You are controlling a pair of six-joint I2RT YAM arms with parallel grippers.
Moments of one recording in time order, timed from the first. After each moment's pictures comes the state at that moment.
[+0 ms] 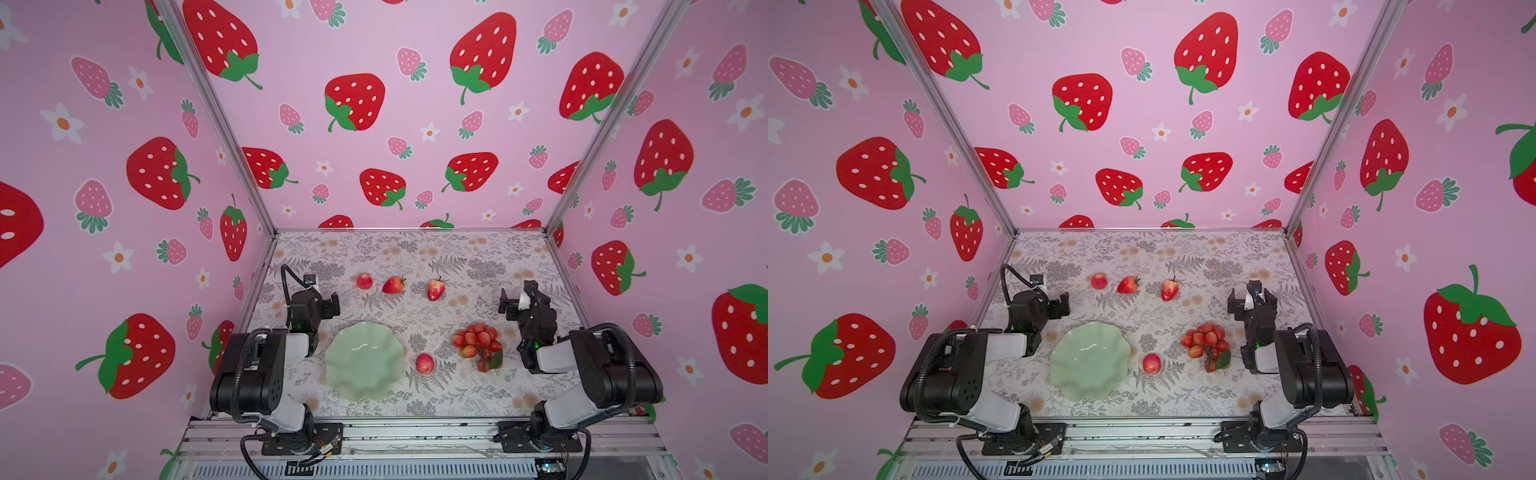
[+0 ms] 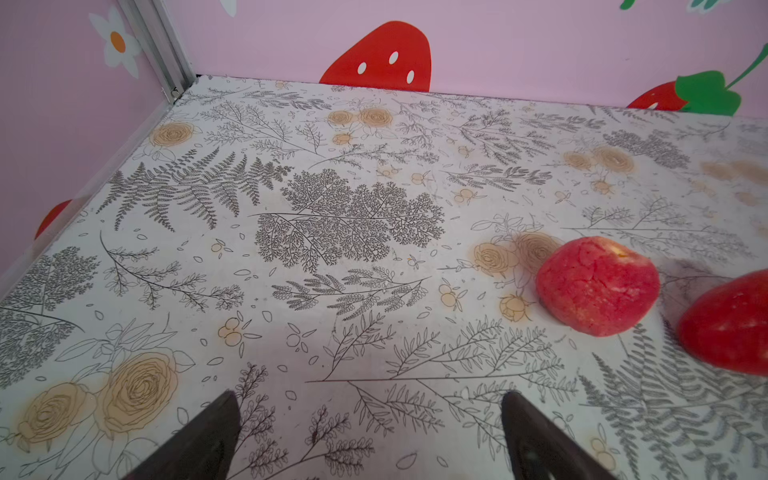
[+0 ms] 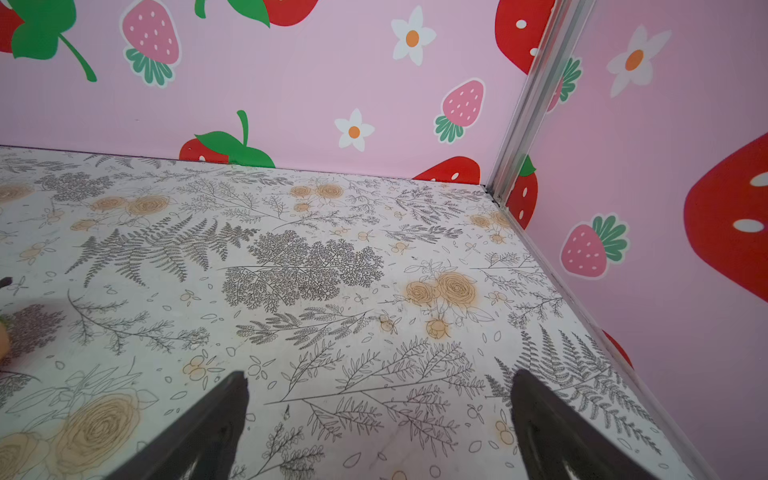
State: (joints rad) left arm 0.02 1.55 0.45 0.64 -0.02 -0.03; right arm 0.12 1.57 0.26 1.15 0.12 -0.11
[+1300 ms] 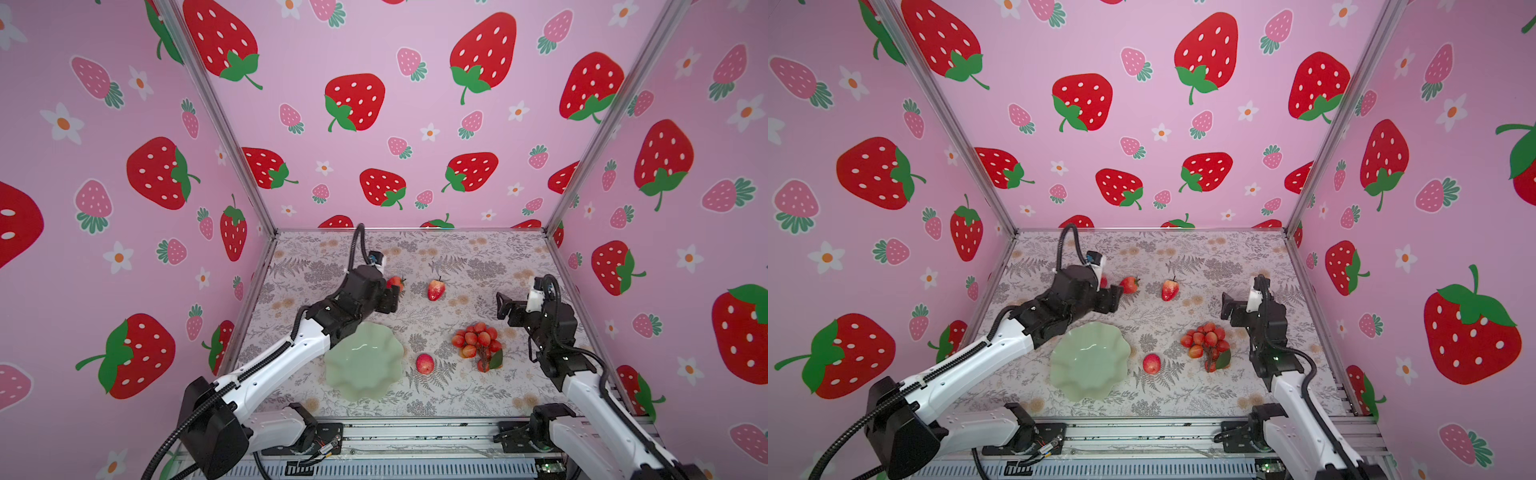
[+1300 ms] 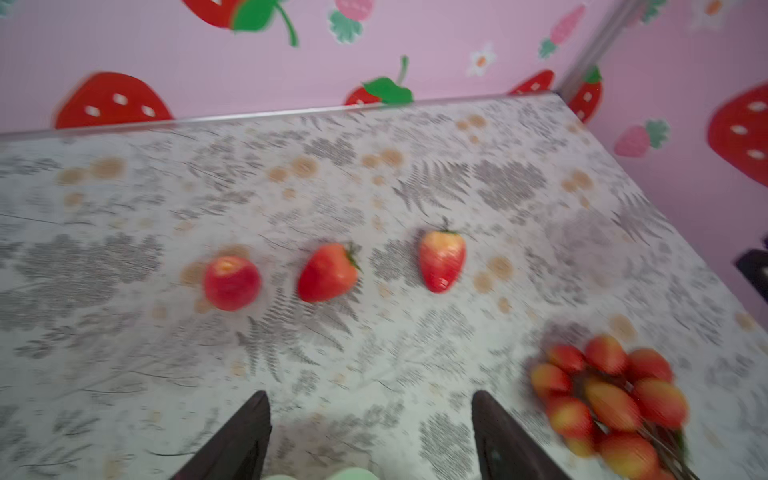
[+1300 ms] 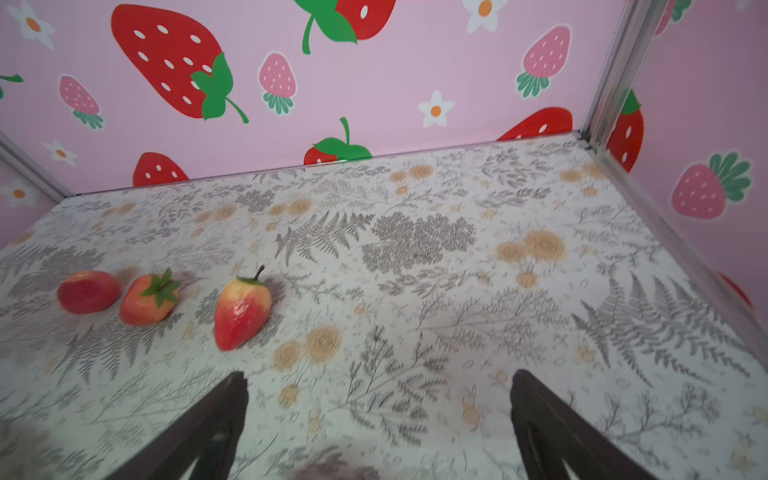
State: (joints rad) left arm -0.74 1.26 1.03 -0.41 -0.17 -0.35; right arm 0.20 0.72 0.37 0.04 -0.06 0.19
